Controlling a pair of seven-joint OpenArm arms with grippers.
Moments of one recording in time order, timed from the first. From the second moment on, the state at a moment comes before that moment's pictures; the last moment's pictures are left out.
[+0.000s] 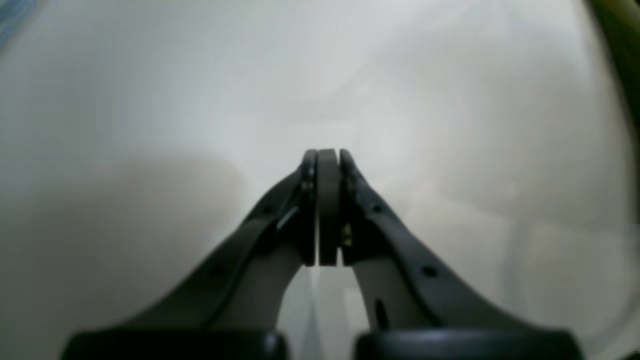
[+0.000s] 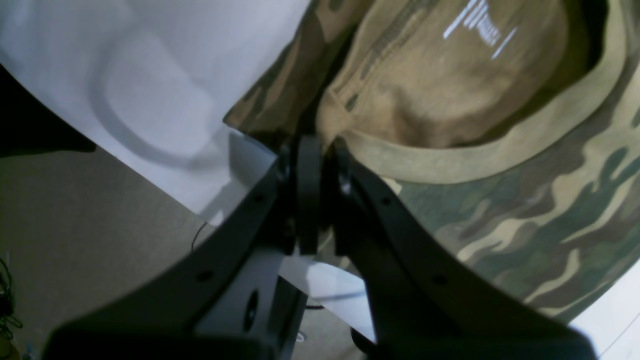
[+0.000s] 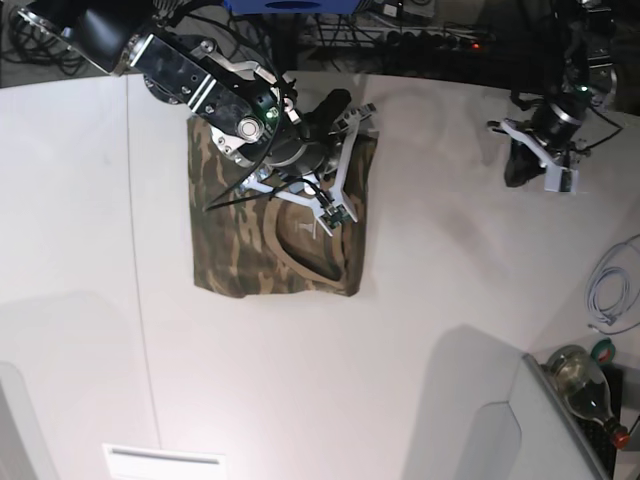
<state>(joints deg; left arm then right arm) 20.2 -23.3 -11.0 74.0 -18.6 -27.5 6.0 3.1 9.3 -52.1 96.9 15.3 -18.3 -57.9</state>
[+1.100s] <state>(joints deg) 10.8 -17.5 12.5 69.8 -18.9 -27.3 5.9 4.8 5.1 -52.3 93.0 15.2 -18.3 -57.0</state>
